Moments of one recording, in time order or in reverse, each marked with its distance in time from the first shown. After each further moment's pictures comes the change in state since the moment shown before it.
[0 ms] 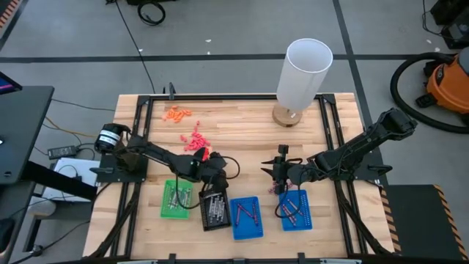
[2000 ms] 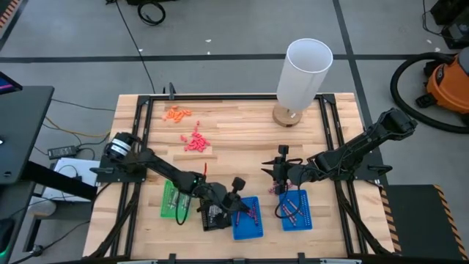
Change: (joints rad) left arm -0.143 0.148 0.003 0.881 0.453 0.977; right arm 0.001 0.000 0.000 -0.014 -0.006 0.016
